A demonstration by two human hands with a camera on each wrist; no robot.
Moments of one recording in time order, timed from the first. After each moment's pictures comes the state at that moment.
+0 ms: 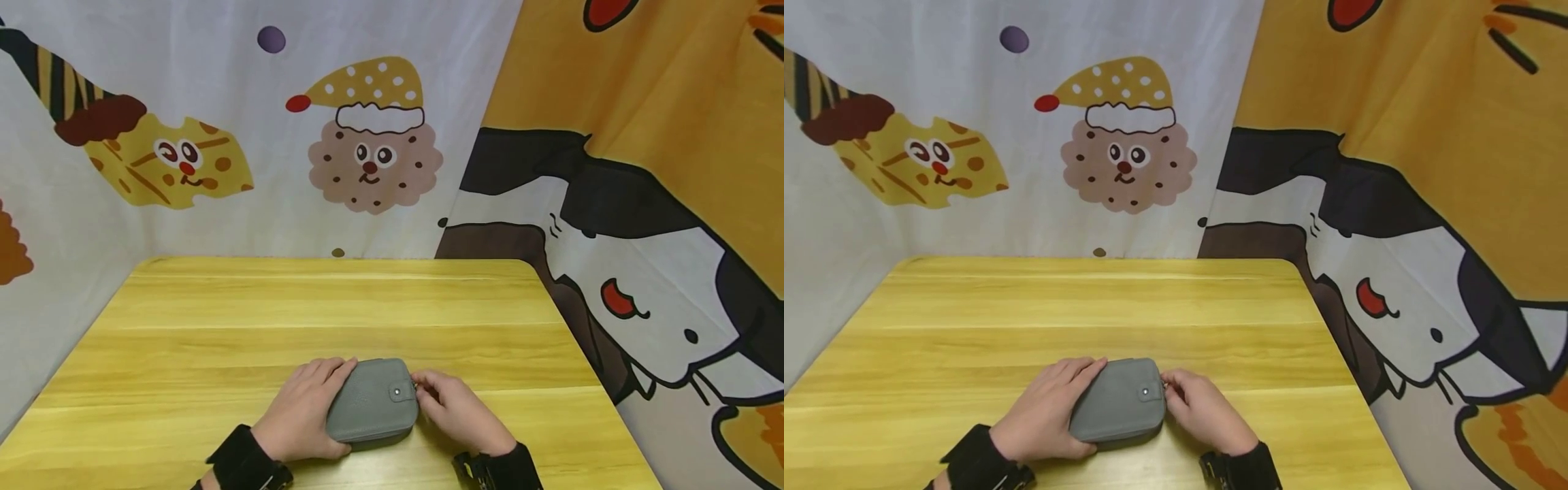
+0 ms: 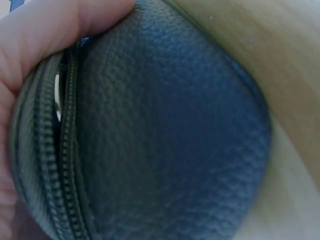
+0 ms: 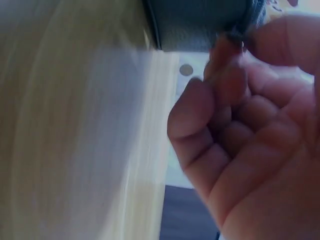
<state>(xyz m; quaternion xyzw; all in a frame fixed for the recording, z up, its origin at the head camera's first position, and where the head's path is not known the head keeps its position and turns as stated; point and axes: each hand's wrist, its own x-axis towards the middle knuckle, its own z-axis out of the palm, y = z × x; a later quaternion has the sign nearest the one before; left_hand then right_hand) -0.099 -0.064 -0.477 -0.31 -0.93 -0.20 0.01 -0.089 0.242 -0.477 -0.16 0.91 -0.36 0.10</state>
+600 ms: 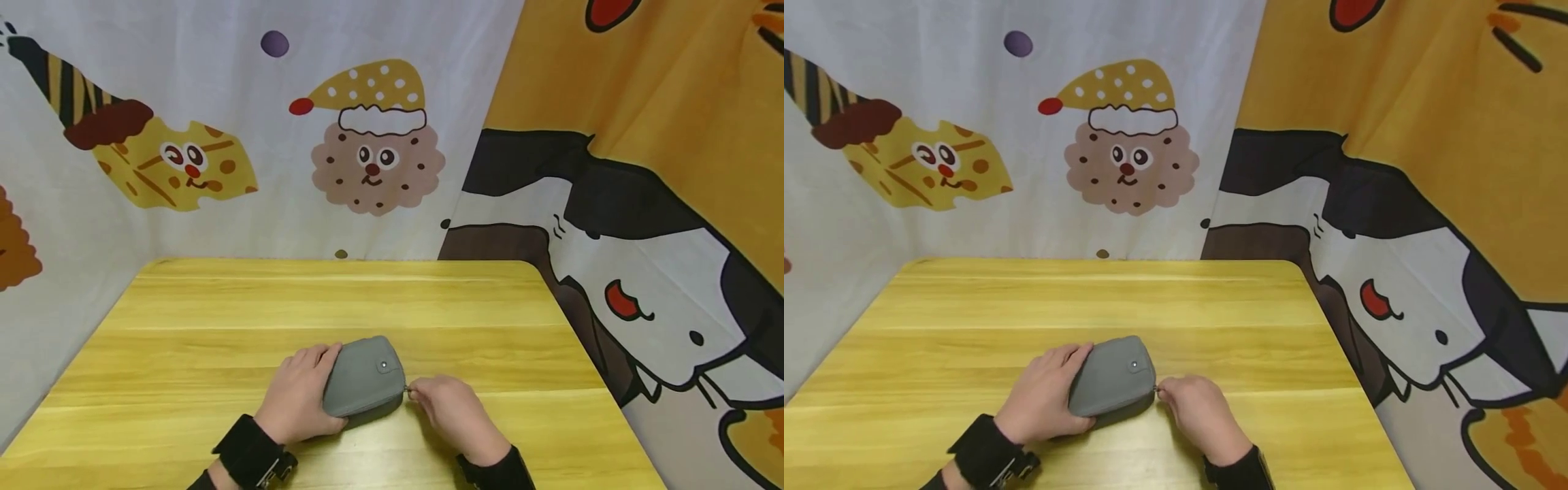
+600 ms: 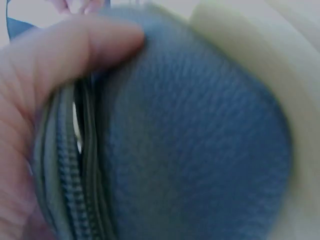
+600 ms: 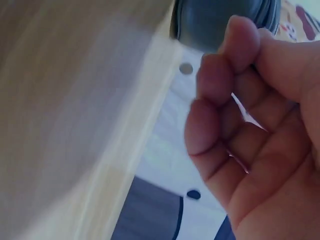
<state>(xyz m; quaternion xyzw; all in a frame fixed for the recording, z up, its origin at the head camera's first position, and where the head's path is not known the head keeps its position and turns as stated) -0.113 -0.064 -0.474 -0.22 -0.96 -0.16 0.05 -0.083 0.225 -0.480 -0.25 0.95 -0.17 -0.11</state>
